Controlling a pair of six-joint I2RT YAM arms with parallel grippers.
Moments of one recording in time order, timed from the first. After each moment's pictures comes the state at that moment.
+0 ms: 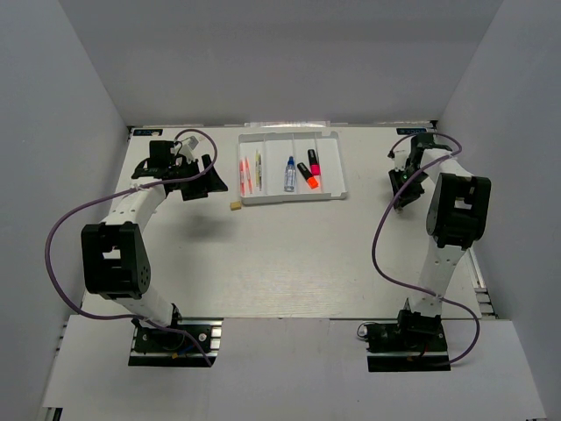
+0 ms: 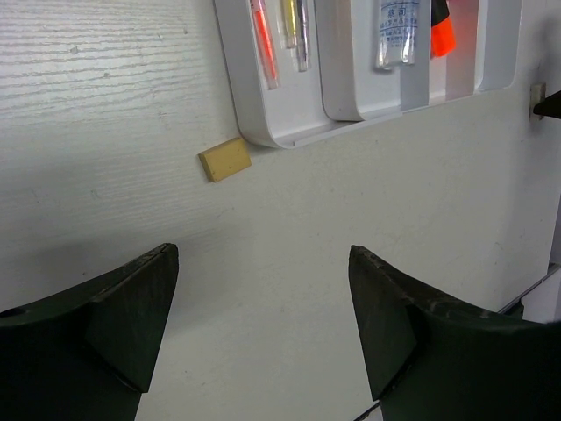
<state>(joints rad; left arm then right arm) 0.00 1.61 1.17 -0.43 0.54 -0.26 -0.10 2.09 1.58 -0.85 -0.15 -0.38</state>
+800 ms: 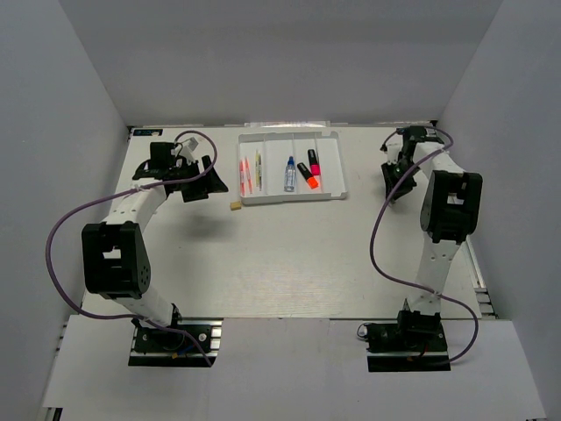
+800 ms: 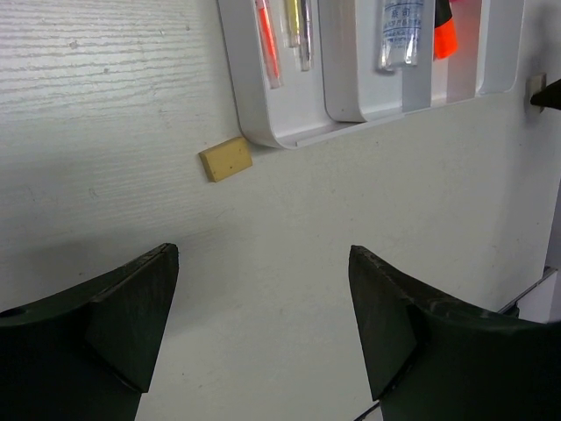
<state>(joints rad) 0.00 1.61 1.16 -0.41 0.54 -0.27 -0.06 2.14 1.65 -0.88 -0.15 -0.36</state>
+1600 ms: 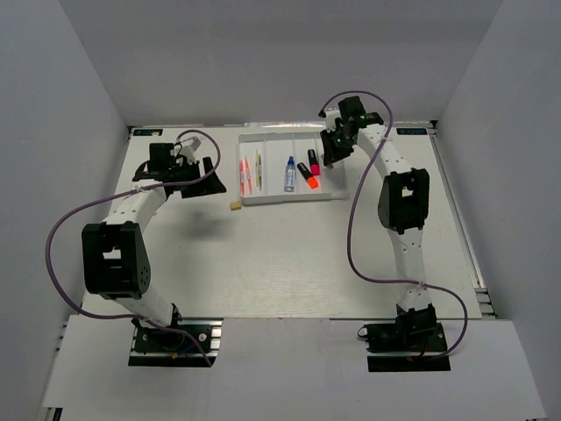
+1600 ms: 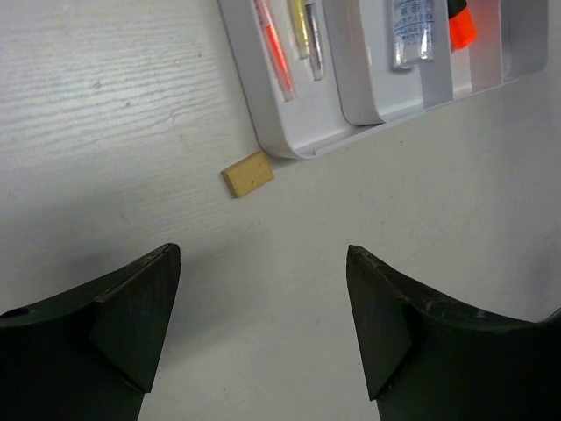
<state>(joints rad) 0.00 1.61 1.14 -0.37 0.52 -0.16 0.28 2.43 2.30 -0.90 -0.31 -0.19</state>
